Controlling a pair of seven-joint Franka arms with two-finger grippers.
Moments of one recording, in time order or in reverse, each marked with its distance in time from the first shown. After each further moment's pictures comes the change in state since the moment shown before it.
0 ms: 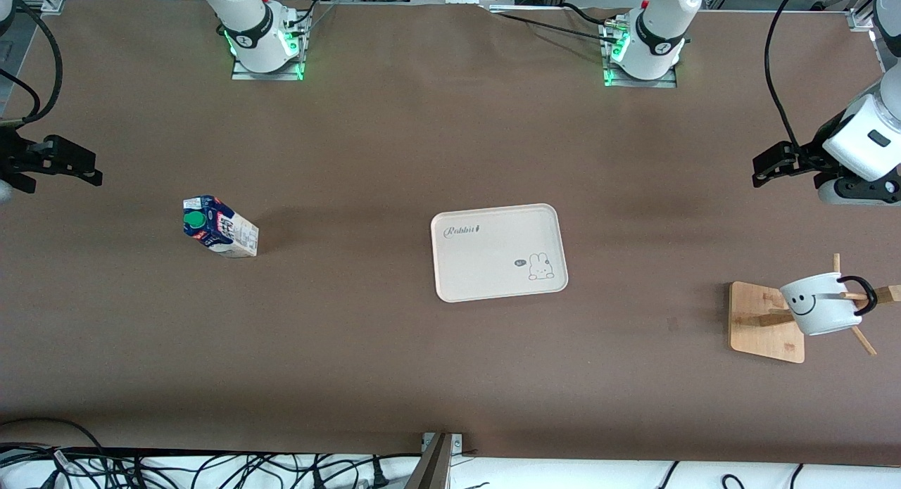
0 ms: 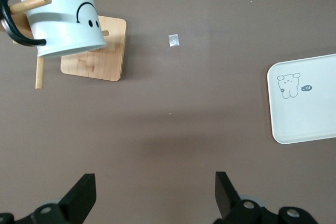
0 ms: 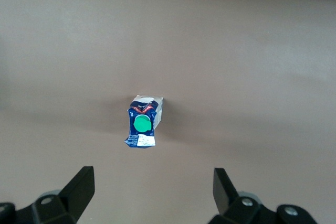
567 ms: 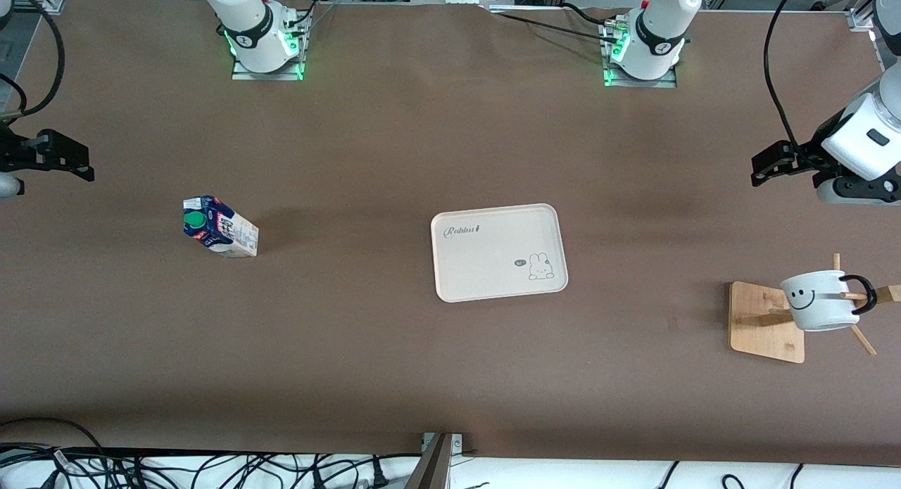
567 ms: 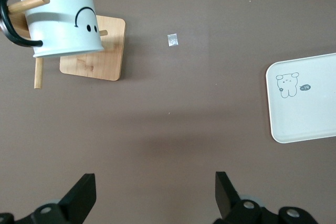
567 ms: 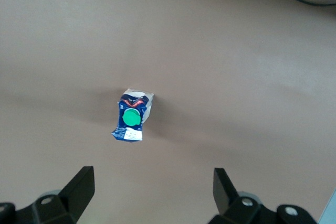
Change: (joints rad) left arm 0.000 0.000 0.000 0.002 -0.001 -0.004 0.000; right arm -0.489 -0.034 0.602 0.004 -0.172 -0.003 -0.010
